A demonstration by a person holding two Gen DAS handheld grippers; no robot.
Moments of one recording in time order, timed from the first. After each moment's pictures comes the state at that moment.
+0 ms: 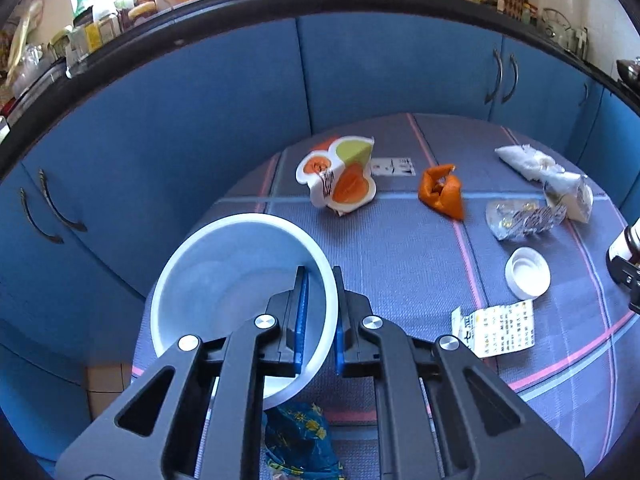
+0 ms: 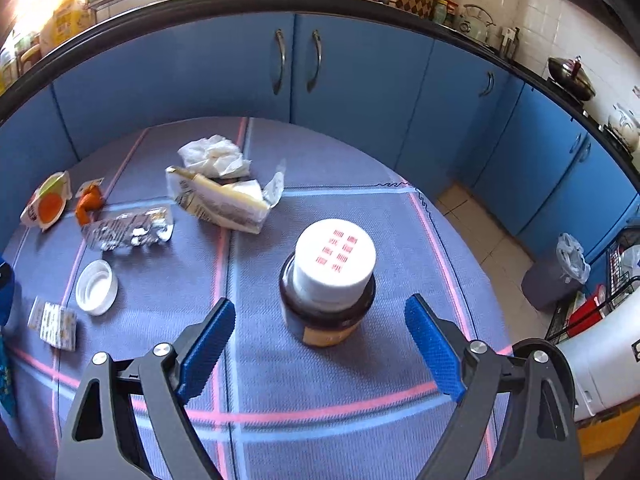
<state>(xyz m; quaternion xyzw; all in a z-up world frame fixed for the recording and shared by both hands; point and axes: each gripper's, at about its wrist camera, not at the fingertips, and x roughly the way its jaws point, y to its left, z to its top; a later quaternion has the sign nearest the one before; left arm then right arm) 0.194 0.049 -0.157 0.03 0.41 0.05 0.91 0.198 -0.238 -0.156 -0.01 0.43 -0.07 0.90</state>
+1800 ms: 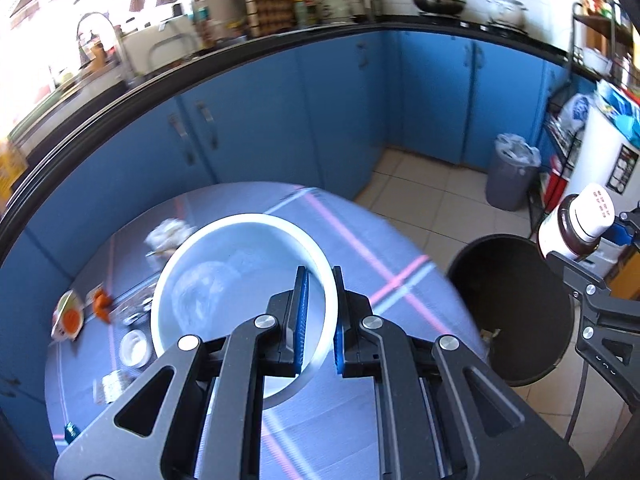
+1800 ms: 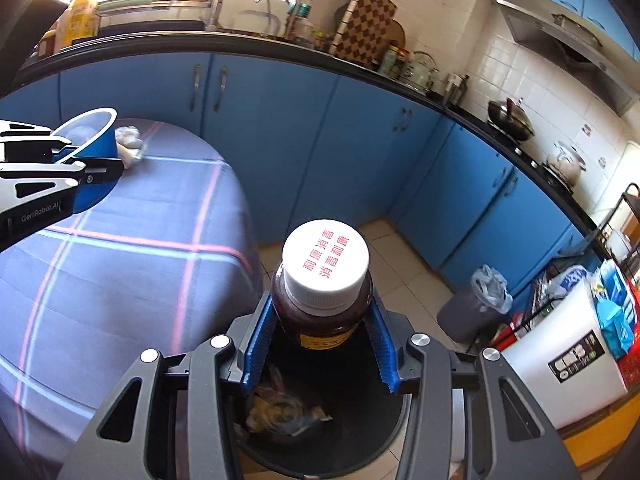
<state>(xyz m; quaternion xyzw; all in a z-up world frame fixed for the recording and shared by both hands) 0.117 -0.268 -0.106 0.18 0.35 -0.24 0.89 0.024 -0.412 -0.113 -0.11 0.36 -0.12 0.92</state>
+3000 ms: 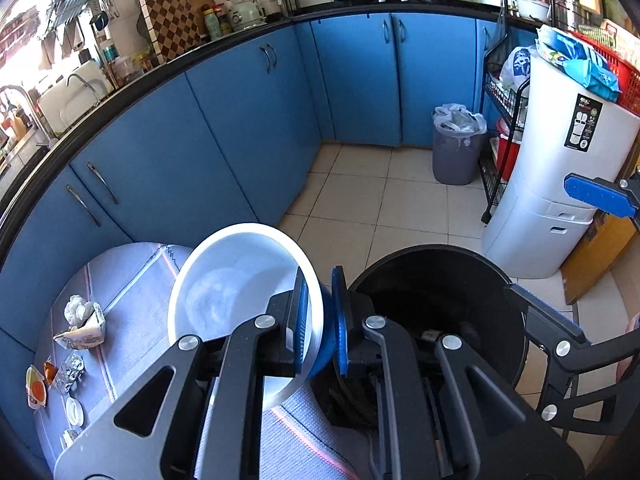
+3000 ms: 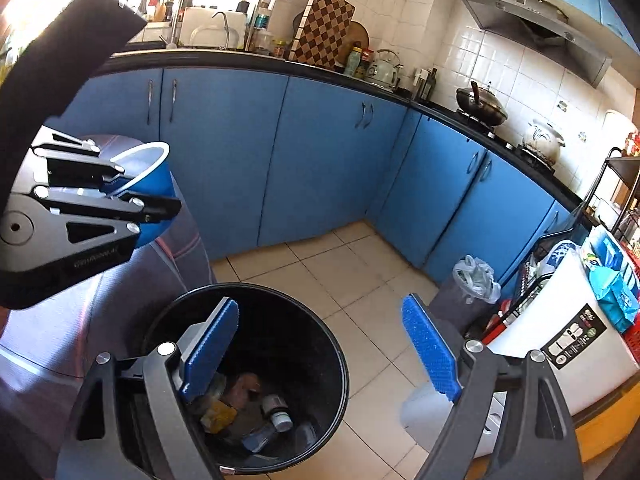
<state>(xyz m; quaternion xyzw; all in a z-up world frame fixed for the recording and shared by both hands) 0.092 -0.409 -0.122 0.24 0.34 -0.32 0.85 -0.008 -0.494 -0.122 -0.09 0.33 -0.15 0.93</state>
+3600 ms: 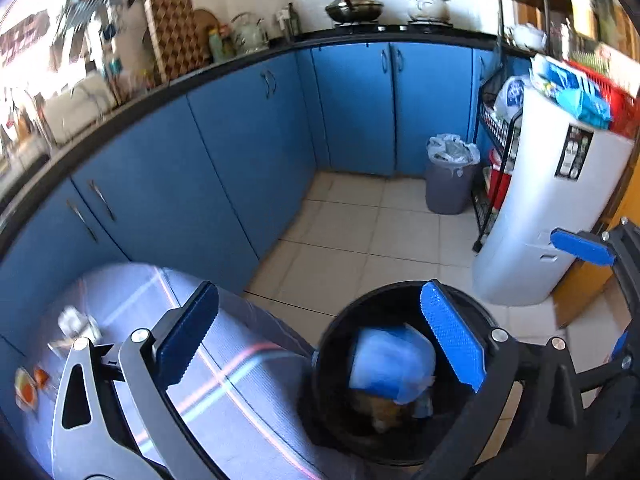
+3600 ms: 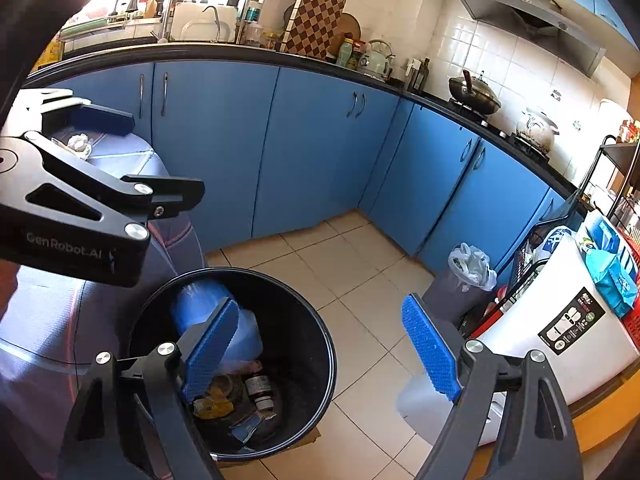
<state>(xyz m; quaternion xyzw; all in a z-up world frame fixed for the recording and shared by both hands) 0.083 -0.412 -0.107 0.22 0.29 -0.33 0.87 -0.015 -0.503 -0.130 -0.08 0.34 -0.16 0.92</state>
